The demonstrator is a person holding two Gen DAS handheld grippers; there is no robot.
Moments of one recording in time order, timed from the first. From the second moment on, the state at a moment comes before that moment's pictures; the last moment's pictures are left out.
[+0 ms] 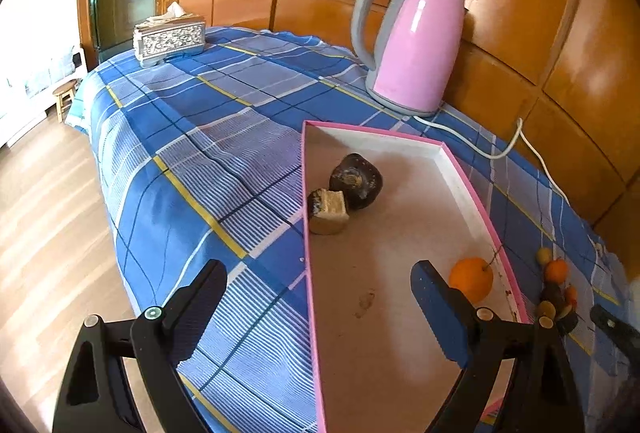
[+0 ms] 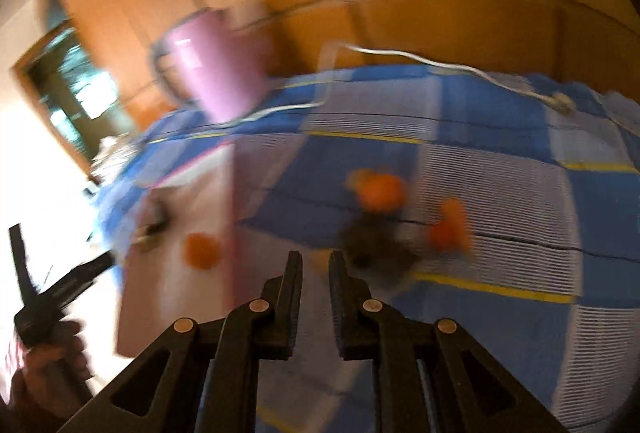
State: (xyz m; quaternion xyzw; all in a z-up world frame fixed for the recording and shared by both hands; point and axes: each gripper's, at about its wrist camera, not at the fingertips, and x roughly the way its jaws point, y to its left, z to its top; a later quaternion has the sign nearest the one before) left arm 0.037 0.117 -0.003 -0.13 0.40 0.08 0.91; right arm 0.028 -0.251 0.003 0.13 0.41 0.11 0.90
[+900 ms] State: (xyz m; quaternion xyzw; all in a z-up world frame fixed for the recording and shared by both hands) left arm 0.038 0.102 -0.010 -0.12 0.42 0.05 0.90; right arm 0.125 -0.315 -0.045 0.14 0.50 0.03 0.85
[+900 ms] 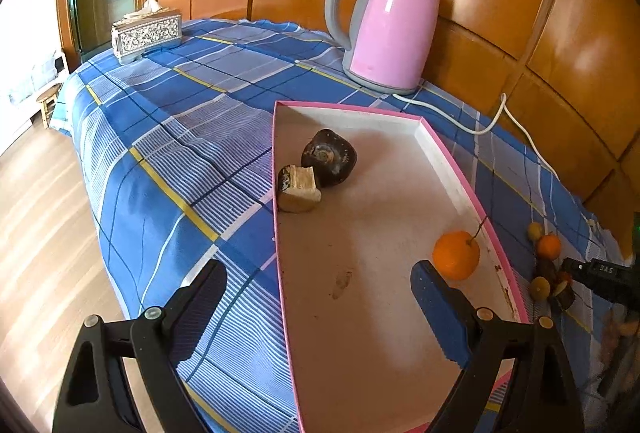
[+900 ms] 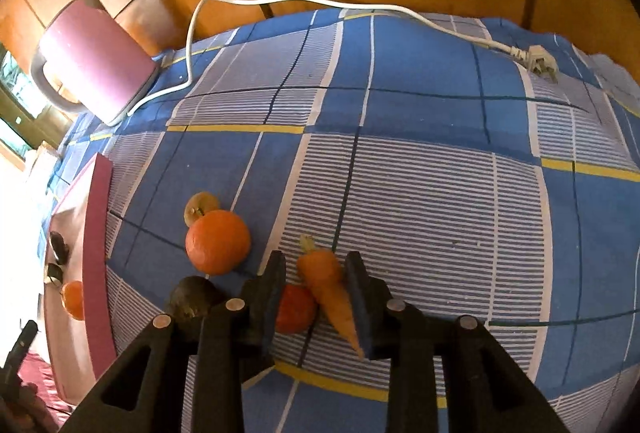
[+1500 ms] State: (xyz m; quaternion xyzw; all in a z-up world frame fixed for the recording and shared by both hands) left arm 0.035 0.109 0.000 -0.11 0.40 0.07 0.91; right arm 0.067 -0.295 0.028 0.18 0.40 0.10 0.89
